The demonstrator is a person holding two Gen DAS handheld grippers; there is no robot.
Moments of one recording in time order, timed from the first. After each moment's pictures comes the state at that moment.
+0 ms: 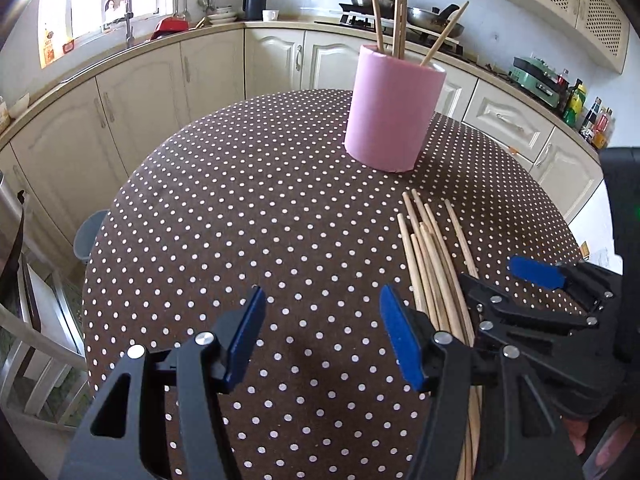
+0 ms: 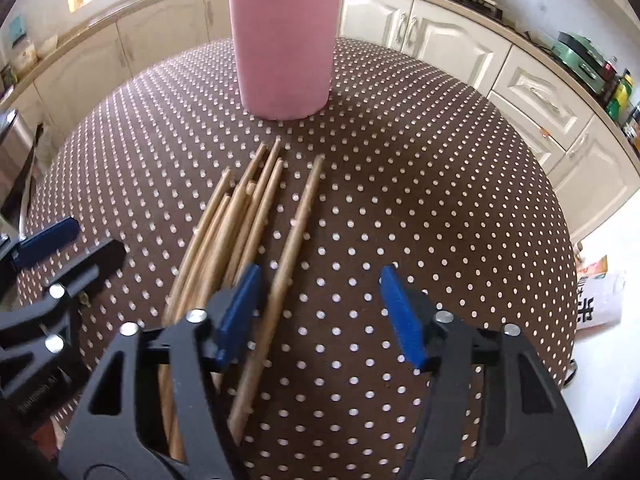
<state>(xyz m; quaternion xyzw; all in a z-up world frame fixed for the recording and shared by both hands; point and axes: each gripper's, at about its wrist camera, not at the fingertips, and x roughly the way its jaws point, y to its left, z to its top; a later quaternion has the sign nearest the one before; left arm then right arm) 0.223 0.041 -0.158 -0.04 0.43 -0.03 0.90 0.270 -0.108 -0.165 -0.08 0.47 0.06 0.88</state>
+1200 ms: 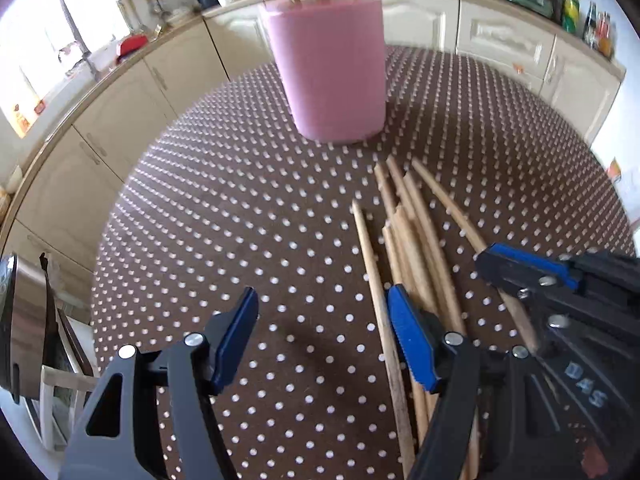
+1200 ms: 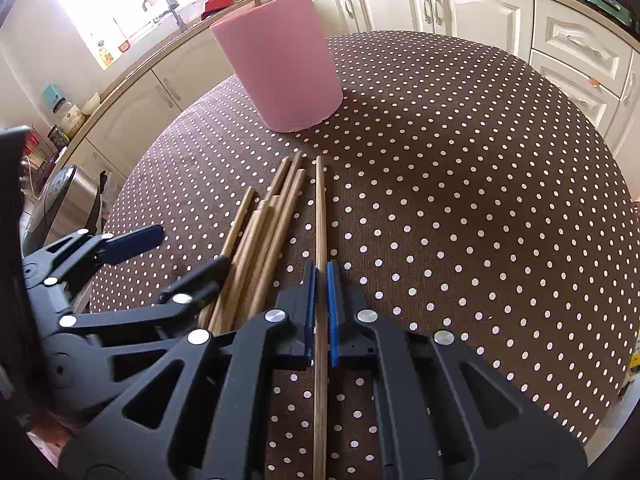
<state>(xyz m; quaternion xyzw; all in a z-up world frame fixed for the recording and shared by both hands) 0.285 -0.038 -0.170 0.10 0.51 -0.02 0.86 0.279 -0.168 -0.168 0.07 0.48 0.17 0.86</state>
